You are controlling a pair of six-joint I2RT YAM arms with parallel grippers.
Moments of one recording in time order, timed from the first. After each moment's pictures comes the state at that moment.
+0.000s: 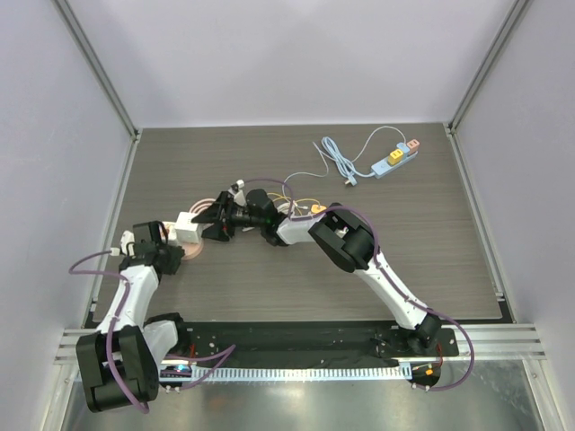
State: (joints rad) left arm 0.20 0.99 0.46 -0.44 -0.08 -1.02; right arm 0.89 2.52 1.65 0.80 -0.59 1.62
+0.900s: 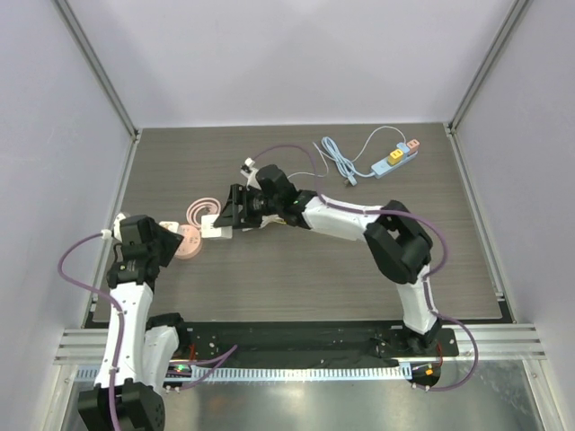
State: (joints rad) left arm 0.17 0.74 0.59 -0.59 -0.01 -0.88; right arm 0.86 2.06 1.48 0.12 -0.48 0.89
